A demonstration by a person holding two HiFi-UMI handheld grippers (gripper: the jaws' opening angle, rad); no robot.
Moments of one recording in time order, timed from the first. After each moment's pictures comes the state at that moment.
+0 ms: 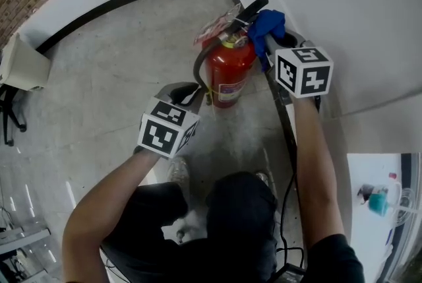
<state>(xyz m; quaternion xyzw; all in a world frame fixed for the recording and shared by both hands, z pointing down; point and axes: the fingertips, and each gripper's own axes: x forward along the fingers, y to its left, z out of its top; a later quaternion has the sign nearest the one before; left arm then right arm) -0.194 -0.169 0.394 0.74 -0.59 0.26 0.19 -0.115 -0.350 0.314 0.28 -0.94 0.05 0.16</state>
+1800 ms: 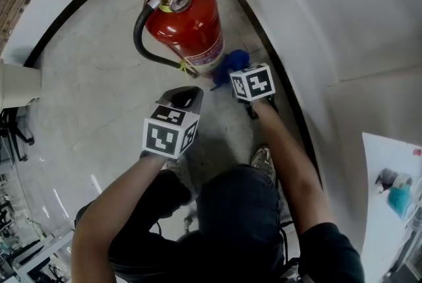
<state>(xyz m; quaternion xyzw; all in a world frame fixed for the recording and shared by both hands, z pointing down) -0.127 -0.156 0.514 0.72 -0.54 0.31 0.30 -0.088 -0.257 0.643 0.22 -0.87 0.29 0.33</state>
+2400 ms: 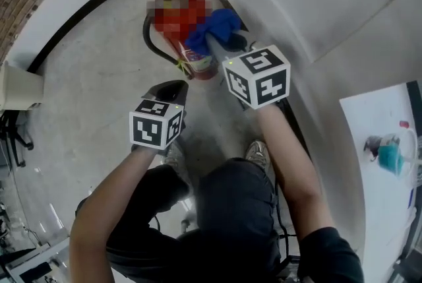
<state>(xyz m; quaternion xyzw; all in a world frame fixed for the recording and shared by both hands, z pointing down) -0.136 -0.137 0.453 0.72 -0.58 0.28 0.25 -0.093 -0.244 0.365 0.23 -0.96 0.12 0.10</state>
